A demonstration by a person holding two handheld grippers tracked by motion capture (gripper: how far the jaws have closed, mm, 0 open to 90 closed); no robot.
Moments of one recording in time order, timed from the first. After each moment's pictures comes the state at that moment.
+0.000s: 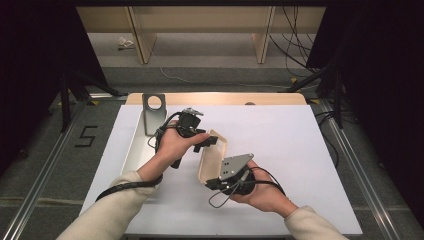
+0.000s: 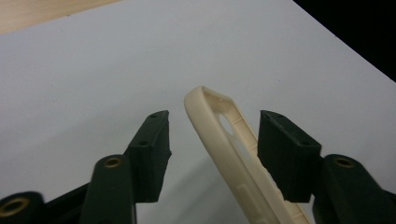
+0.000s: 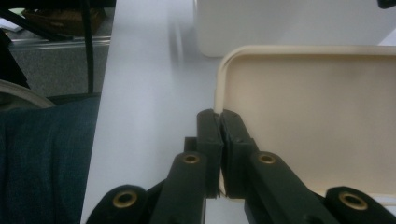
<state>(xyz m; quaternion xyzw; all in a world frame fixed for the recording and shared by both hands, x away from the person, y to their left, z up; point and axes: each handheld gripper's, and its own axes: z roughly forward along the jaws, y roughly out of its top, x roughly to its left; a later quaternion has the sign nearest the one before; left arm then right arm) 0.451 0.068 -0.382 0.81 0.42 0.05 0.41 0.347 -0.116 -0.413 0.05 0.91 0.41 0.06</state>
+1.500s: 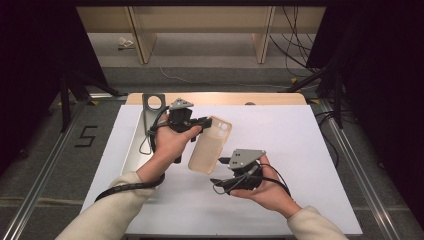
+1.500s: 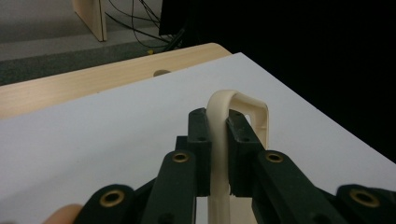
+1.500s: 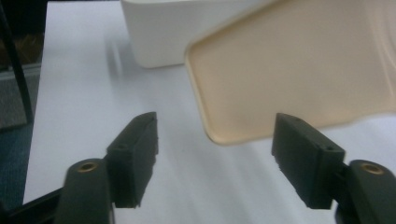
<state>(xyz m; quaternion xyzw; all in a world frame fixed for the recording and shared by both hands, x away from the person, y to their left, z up) 0.436 0.083 -0.352 0.73 0.42 0.12 0.52 0.357 -0.135 -0.414 0.15 0.87 0.44 0.13</state>
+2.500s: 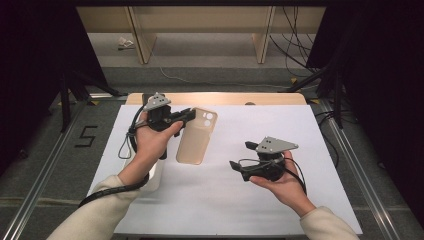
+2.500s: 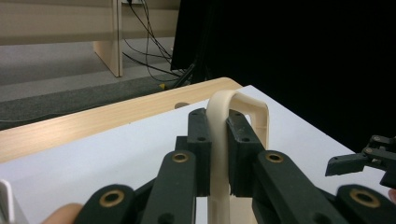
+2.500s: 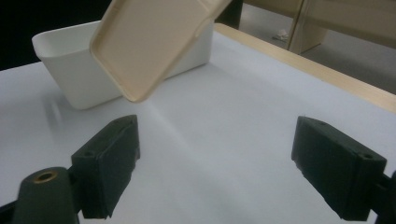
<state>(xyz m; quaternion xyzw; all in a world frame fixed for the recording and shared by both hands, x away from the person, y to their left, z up) 0.429 0.126 -0.339 0.70 0.41 0.17 0.57 0.371 -0.188 -0.408 0.28 0.80 0.50 0.17</state>
